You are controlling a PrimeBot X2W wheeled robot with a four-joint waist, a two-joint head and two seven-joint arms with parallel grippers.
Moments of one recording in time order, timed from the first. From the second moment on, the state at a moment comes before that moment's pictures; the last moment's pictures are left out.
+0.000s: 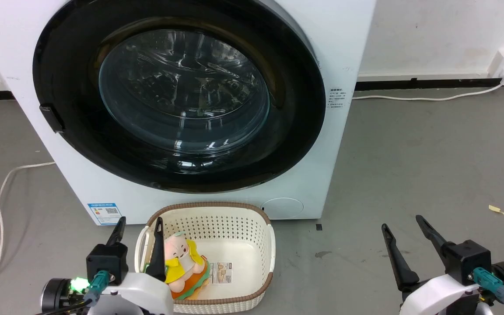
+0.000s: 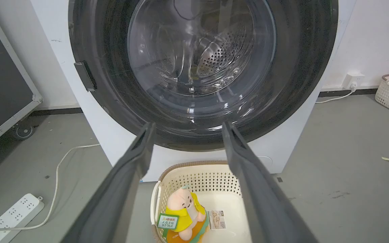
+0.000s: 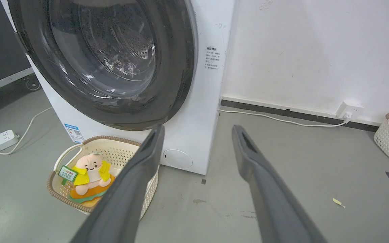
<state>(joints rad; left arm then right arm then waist) 0.00 0.05 -0.01 0.01 0.00 0.01 0.00 0.01 -0.05 0.00 0.00 0.01 0.13 0.00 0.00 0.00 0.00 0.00</state>
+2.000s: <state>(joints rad) -0.09 0.05 -0.18 0.02 -0.09 0.07 -0.13 -0.51 -0.09 -0.20 0.26 0.54 0.13 0.21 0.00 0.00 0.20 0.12</state>
